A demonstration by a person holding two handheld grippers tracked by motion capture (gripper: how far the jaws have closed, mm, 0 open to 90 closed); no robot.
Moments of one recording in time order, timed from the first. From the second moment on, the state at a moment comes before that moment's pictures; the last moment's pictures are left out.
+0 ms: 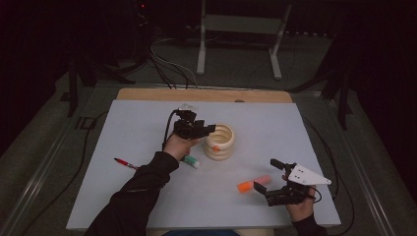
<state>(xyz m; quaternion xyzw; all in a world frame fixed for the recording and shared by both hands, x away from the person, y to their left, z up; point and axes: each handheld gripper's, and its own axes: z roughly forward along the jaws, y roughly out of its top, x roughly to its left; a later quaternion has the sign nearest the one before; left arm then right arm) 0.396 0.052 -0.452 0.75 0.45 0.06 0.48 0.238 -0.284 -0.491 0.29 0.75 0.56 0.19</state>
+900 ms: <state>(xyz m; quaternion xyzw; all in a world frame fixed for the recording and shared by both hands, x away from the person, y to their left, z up) 0.383 0.072 -0.441 0.80 0.29 0.04 0.53 0.238 -0.282 -0.491 0.29 0.75 0.56 0.19</state>
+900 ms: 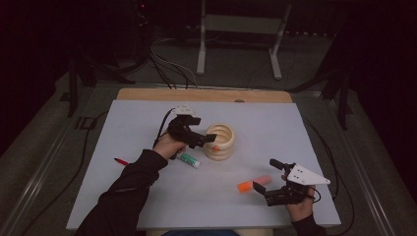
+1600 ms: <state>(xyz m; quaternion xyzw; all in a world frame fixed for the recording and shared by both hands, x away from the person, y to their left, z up) 0.363 0.128 -0.422 0.81 0.14 0.06 0.57 0.239 -0.283 -0.491 0.29 0.75 0.57 0.18</state>
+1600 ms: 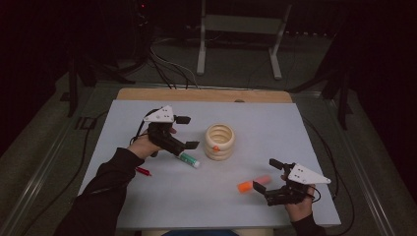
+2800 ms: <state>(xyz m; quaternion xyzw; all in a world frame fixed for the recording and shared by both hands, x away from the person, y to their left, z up) 0.351 0.220 -0.464 0.86 0.06 0.04 0.51 0.239 -0.280 -0.491 0.29 0.75 0.57 0.18</state>
